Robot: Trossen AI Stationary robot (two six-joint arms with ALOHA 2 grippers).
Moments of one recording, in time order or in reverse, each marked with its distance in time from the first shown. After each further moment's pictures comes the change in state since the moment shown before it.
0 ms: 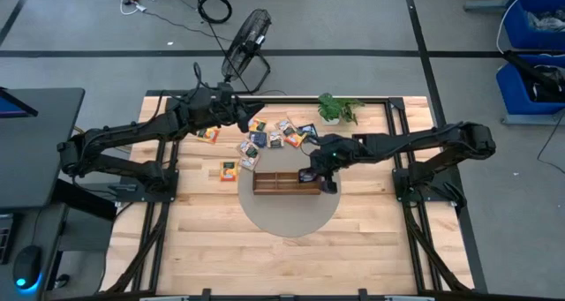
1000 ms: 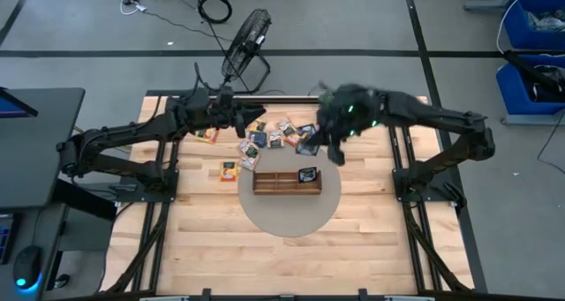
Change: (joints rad) left arm -0.019 -0.011 0.000 0.017 0.105 0.033; right arm -0.099 -0.002 0.660 -0.539 -0.141 0.110
